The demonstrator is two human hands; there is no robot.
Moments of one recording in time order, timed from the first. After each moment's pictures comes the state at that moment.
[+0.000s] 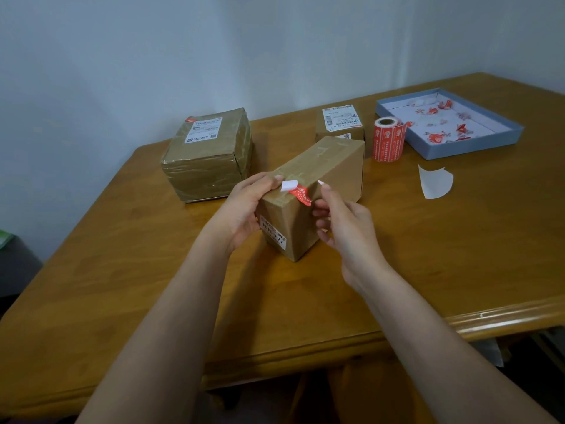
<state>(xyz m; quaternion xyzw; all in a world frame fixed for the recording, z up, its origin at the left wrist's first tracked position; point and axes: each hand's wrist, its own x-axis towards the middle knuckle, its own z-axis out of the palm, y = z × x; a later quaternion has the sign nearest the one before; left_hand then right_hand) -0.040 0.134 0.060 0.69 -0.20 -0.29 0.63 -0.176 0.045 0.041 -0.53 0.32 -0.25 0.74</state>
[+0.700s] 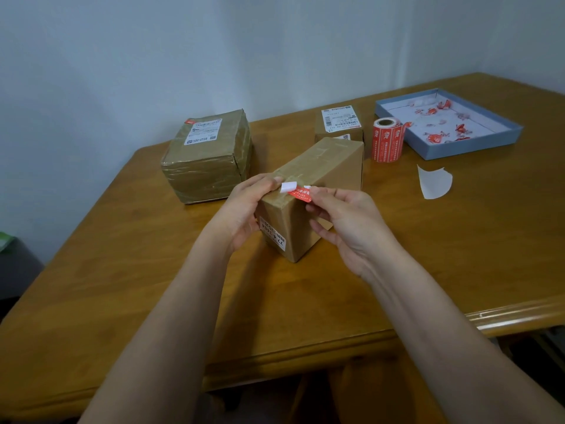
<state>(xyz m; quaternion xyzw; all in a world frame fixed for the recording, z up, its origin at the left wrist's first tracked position) -0.038 0.135 0.060 0.70 -0.22 -0.29 0.62 -0.179 0.038 0.062 -0.51 0.27 -0.20 0.79</state>
